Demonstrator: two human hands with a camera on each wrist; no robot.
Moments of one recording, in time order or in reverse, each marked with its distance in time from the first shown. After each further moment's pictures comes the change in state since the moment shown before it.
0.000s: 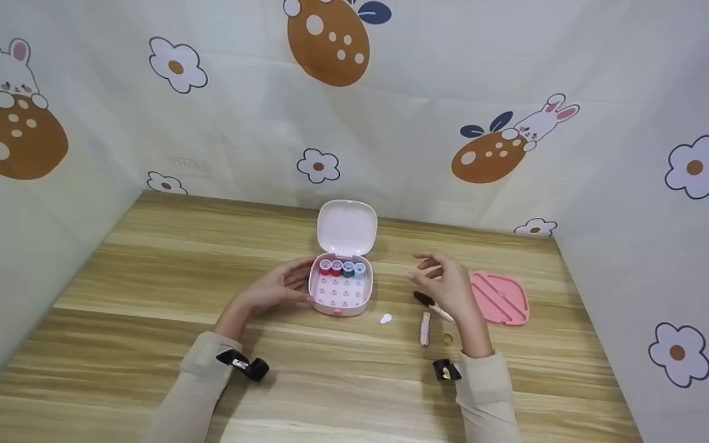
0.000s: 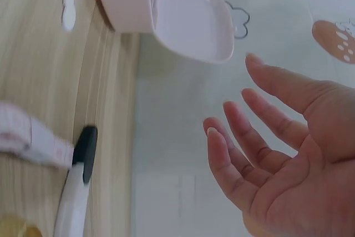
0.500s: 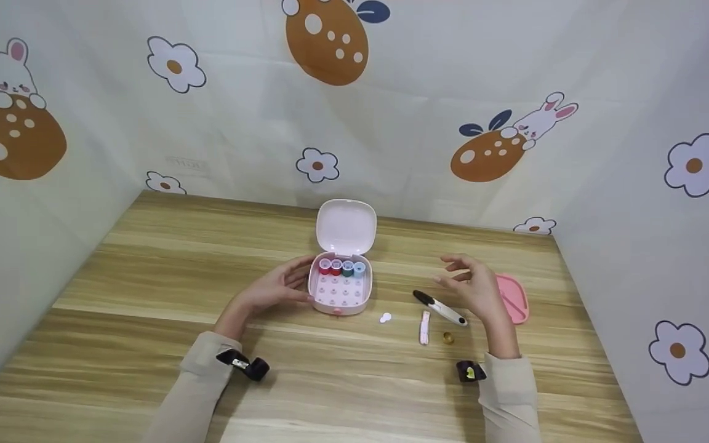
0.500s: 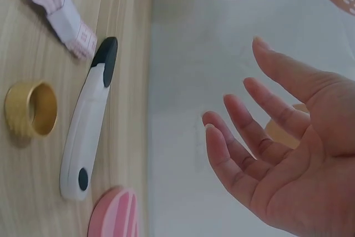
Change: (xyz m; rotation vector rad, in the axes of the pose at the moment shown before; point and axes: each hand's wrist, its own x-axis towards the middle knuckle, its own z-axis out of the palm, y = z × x) left_hand -0.001 0.001 0.000 -0.004 -0.015 0.024; right_hand -0.005 0.037 -0.033 -0.052 -0.031 0.061
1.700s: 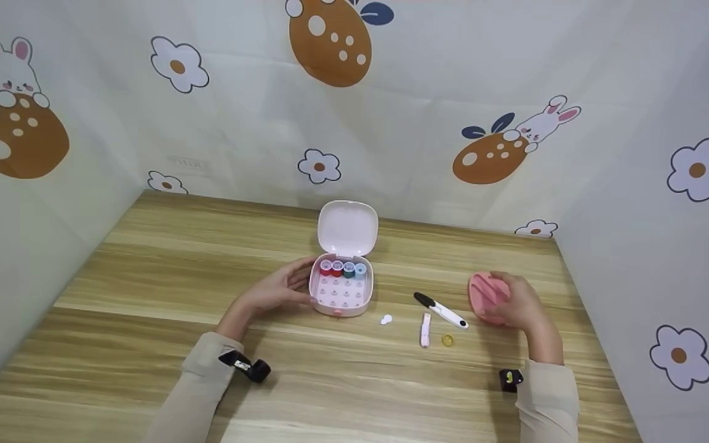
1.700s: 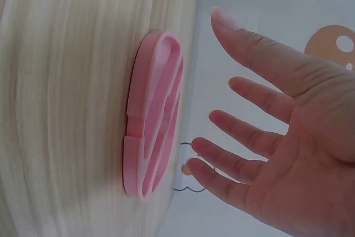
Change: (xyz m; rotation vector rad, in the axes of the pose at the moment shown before) left_hand 0.002 -0.001 0.003 0.026 -0.012 0.036; right_hand -0.011 0.069 -0.051 -0.234 -0.141 0.010
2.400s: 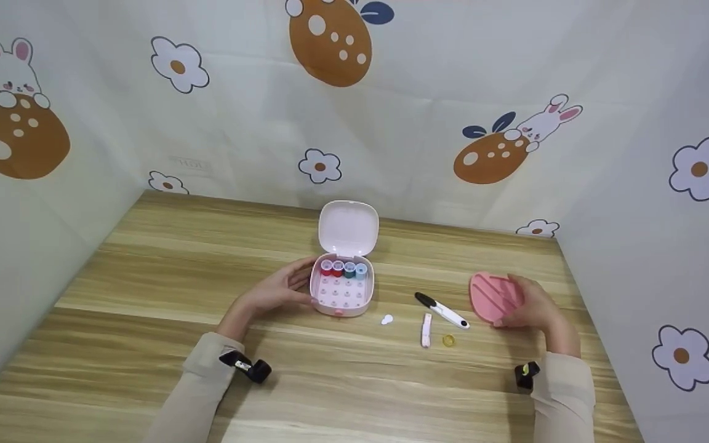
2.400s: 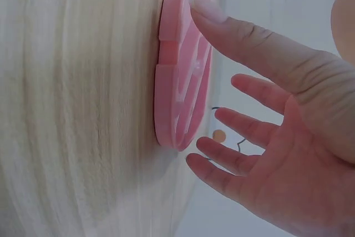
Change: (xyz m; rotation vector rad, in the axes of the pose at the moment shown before) left_hand 0.001 -0.001 0.000 0.009 0.013 -0.015; right_hand 0.001 0.034 -0.014 0.016 -0.147 0.076
